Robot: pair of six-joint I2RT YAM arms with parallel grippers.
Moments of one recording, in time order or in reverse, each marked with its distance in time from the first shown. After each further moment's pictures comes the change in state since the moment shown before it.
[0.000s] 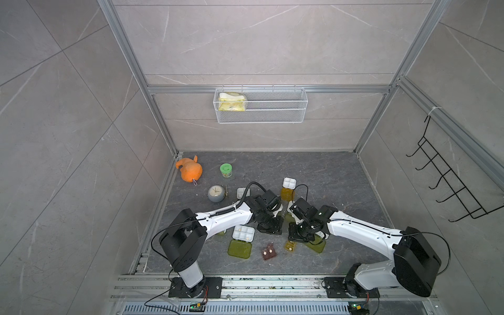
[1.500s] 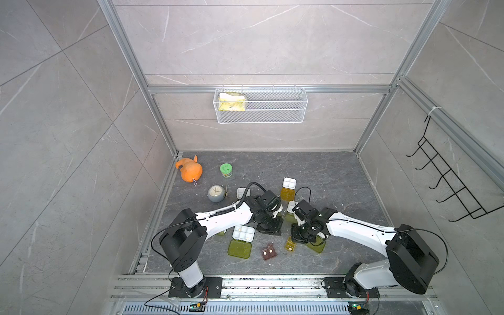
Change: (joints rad) left arm 0.000 0.000 0.000 -0.015 0.000 0.014; right arm -0.053 0.027 -0.085 0.092 -0.012 0.000
